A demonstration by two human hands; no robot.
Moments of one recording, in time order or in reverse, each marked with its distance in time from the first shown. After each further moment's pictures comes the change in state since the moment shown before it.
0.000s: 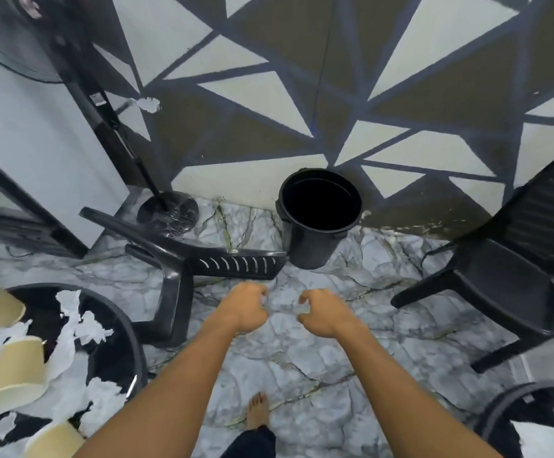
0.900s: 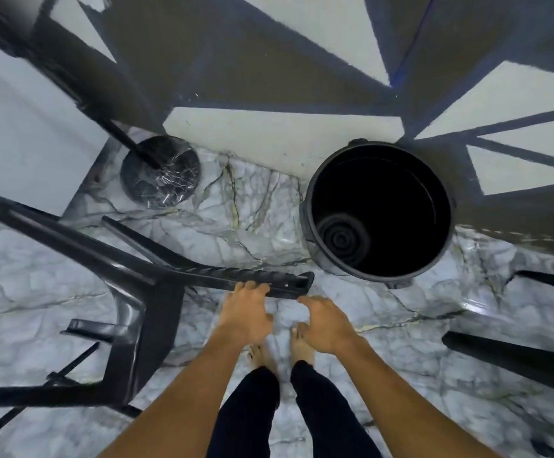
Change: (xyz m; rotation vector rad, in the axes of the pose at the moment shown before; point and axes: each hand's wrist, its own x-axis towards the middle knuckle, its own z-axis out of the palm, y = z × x) left_hand 0.400 -0.078 0.007 0.089 -0.101 -0.253; right_hand 0.443 0.067 -0.007 0.058 -0.294 -0.076
